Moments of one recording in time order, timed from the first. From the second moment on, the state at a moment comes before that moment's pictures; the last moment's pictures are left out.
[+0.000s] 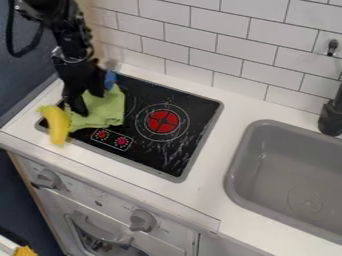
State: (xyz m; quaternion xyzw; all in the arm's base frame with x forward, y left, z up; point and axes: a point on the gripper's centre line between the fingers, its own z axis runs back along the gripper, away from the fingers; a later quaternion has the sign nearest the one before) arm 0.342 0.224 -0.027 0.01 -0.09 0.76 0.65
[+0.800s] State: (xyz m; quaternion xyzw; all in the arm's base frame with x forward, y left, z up) arm 0.355 0.241 -0.025 -0.01 -0.10 0.76 0.64
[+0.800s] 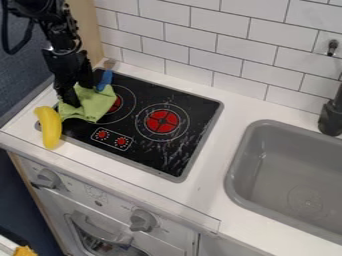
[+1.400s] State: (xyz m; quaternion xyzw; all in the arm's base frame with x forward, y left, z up) arm 0.369 0.222 0.032 -0.05 -0.14 0.73 0.67
